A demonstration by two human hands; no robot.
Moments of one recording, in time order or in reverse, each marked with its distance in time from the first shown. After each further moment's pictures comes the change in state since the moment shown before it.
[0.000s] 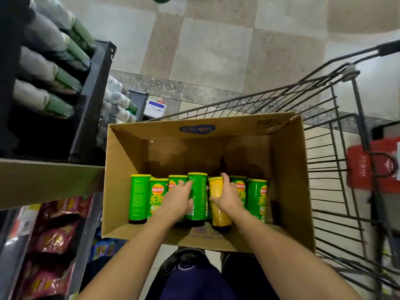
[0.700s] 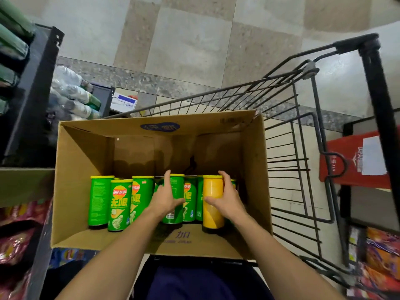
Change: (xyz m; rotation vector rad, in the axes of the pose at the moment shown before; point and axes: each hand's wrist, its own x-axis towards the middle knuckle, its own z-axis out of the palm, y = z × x) left_hand 0.054 0.051 0.053 -0.408 -0.059 -0.250; right_hand -0.005 0.072 -0.079 0.181 0.017 -0.015
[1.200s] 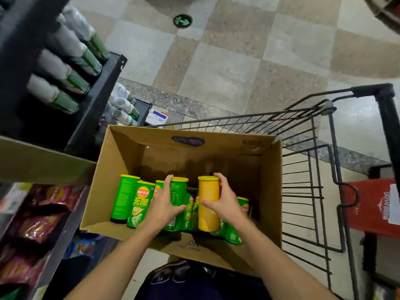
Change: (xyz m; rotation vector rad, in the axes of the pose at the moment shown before) left_hand -0.060 -0.021 -0.042 -0.198 0.297 0.106; right_hand -0.016 -0.067 0.004 -0.029 -0.095 -0.228
